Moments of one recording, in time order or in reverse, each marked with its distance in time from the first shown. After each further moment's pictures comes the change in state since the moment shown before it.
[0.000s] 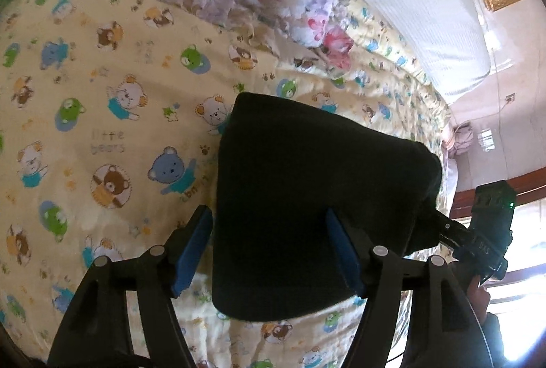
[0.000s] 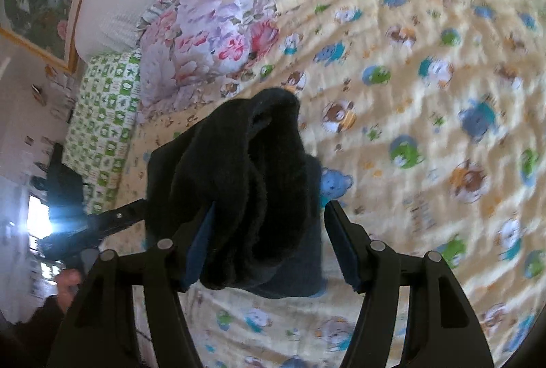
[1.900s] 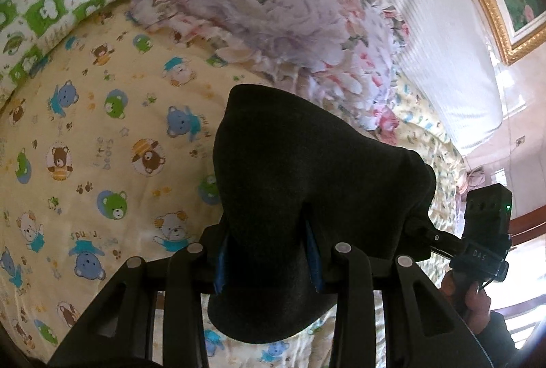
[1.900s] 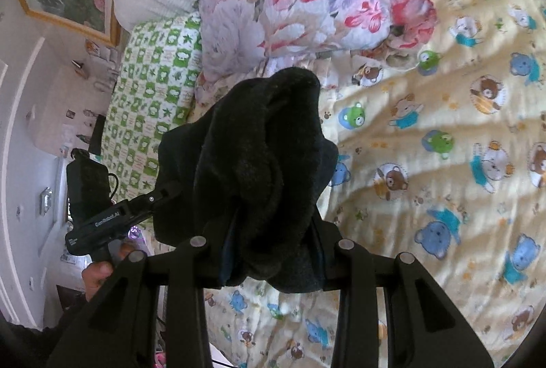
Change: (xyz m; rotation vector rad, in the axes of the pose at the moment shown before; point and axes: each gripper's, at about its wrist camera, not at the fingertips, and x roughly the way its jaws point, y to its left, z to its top) left arm -0.084 0.099 0.035 -0.084 -0.174 0.063; right arm 0.093 0.102 0.032 -0.097 0.130 0.191
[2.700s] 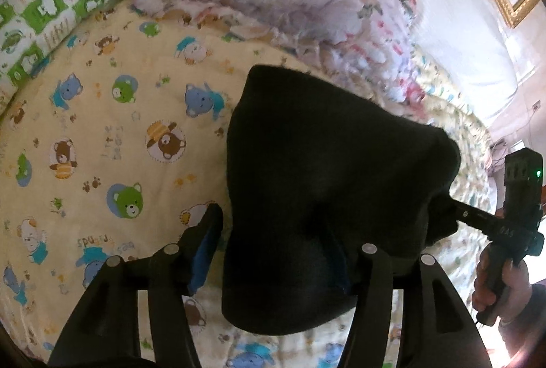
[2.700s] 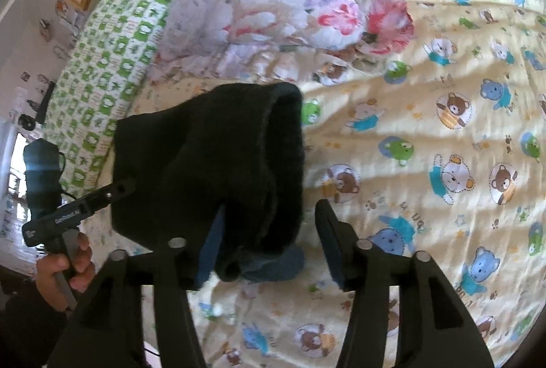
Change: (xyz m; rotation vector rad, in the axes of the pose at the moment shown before) left arm 0.029 0.015 -0.026 0.118 -0.016 0.104; right arm 0.011 -0.006 -0.010 -0.124 -0.003 -0.275
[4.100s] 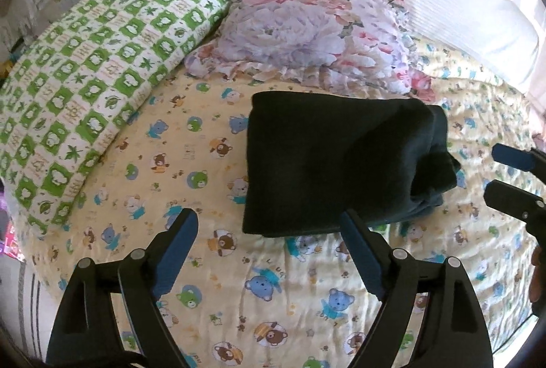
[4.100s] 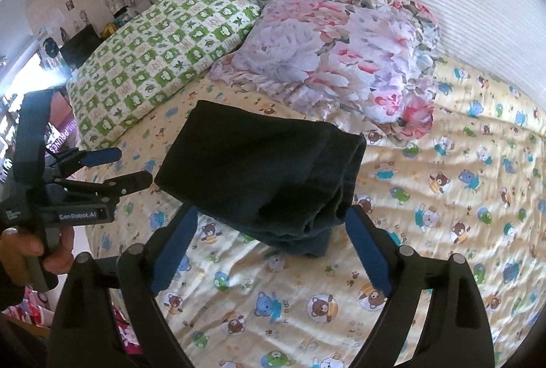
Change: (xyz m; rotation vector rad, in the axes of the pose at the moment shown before) left arm -0.093 -0.085 -0.058 0.154 -0.170 0.386; right arm -0.077 0.086 -0.045 -0.401 -0.181 -0.056
